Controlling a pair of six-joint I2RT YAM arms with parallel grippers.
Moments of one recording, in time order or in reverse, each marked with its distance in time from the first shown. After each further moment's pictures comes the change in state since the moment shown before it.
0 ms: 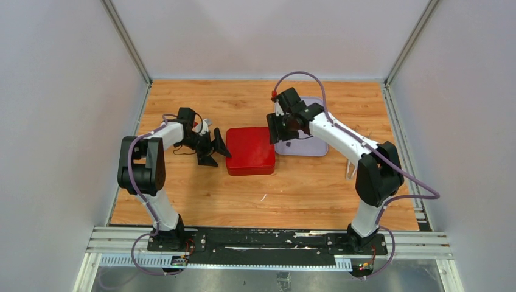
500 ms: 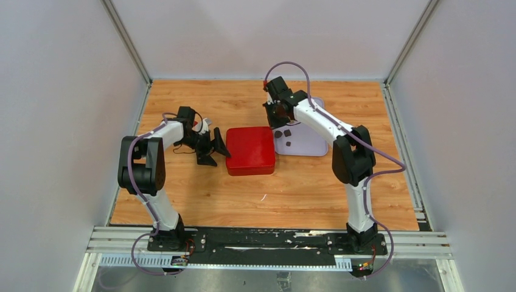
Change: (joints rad) left arm 0.000 0.003 0.020 -0.029 -0.015 0.015; right arm -0.031 0.308 0.367 -0.043 0.075 -0.050
